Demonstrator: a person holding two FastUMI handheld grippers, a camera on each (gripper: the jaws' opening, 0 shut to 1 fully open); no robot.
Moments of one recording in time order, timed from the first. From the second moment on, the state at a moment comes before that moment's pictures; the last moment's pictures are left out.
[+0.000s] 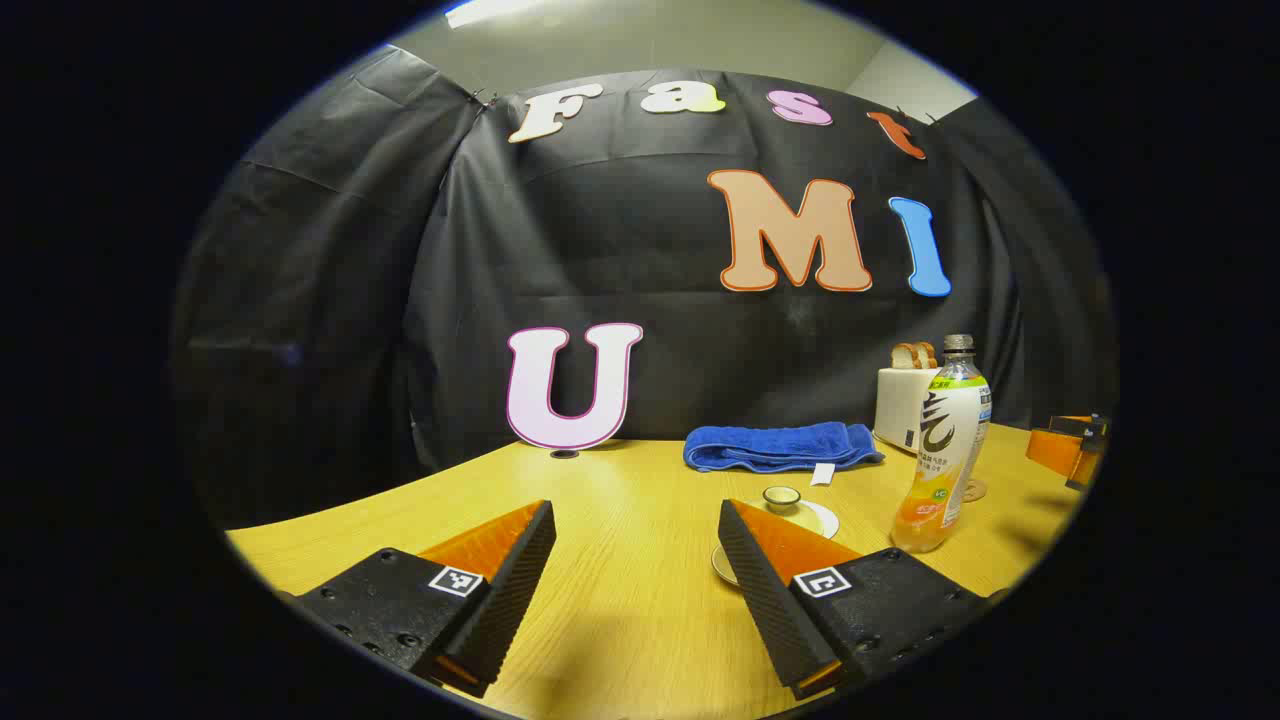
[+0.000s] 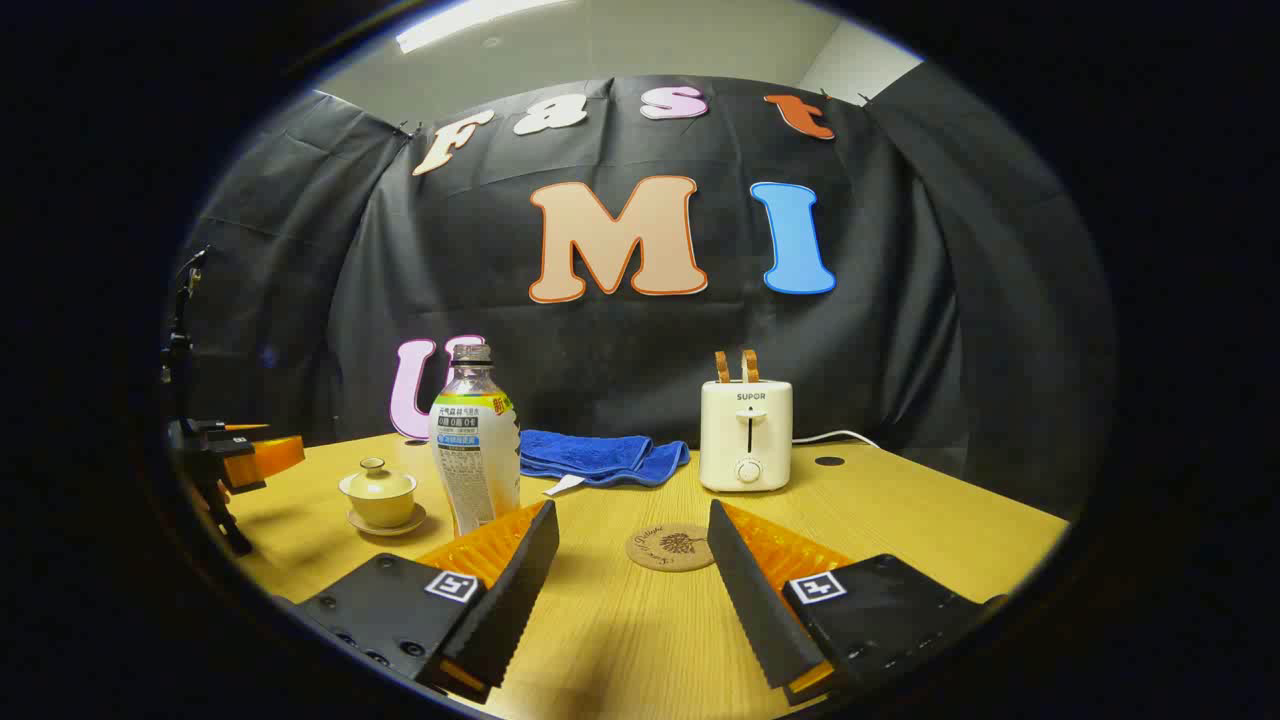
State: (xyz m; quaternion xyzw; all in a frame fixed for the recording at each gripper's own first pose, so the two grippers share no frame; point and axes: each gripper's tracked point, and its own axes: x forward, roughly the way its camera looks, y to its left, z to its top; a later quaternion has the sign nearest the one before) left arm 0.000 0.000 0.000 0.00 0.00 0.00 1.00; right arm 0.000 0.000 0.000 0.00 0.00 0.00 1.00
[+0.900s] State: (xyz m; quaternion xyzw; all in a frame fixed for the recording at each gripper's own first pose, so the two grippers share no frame) left arm 0.002 -0.003 -0.001 0.00 0.00 0.00 1.00; right arm 0.000 0.000 0.001 0.00 0.00 0.00 1.00
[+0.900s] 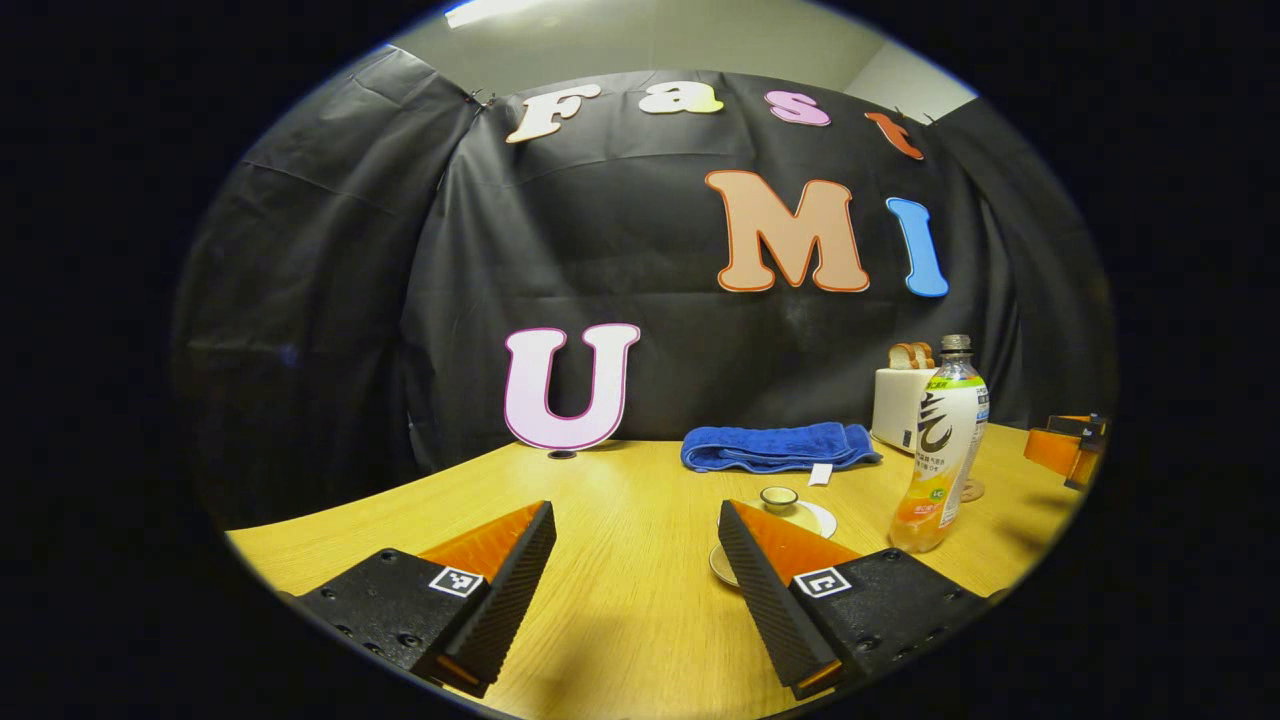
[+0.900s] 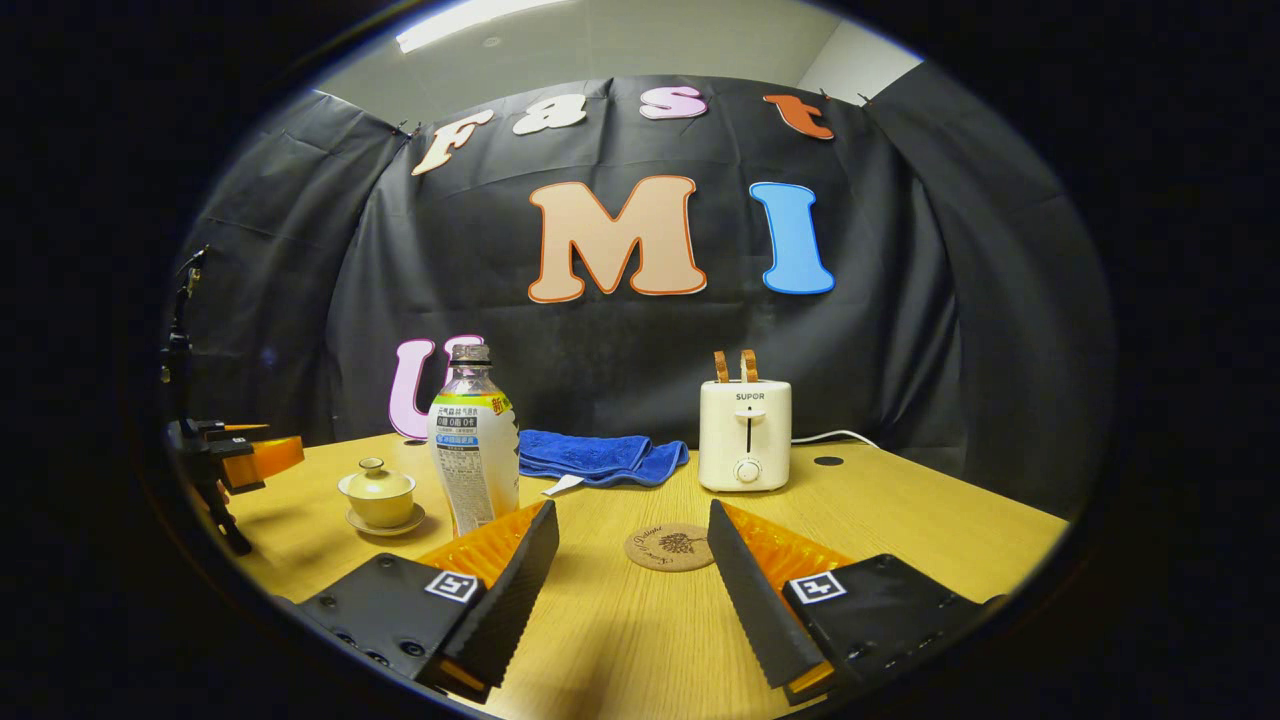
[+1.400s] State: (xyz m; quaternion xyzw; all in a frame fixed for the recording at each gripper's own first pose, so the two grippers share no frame) left arm 0.006 -0.025 -0.001 0.00 0.00 -0.05 1.00; right arm -0.001 0.000 0.001 0.00 0.00 0.00 1.00
